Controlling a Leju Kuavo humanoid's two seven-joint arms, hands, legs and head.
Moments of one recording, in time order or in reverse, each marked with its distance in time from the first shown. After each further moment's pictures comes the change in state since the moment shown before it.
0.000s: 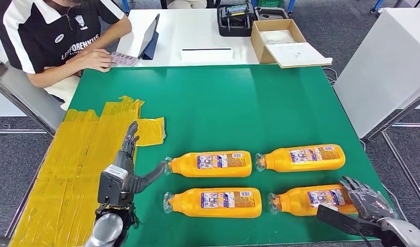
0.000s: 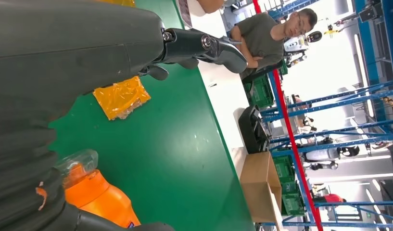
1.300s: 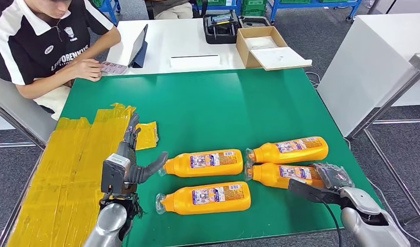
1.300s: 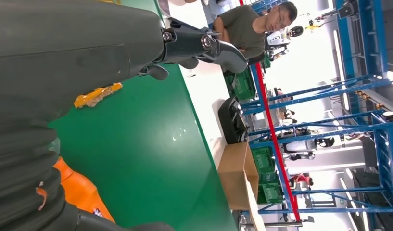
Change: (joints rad) left arm -0.059 -0.041 0.031 0.043 -0.007 -0.008 0.009; right arm -0.382 0.264 0.160 0.487 0.199 -0.035 -0.125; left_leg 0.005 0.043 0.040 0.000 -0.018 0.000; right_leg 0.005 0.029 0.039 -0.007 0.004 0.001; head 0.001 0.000
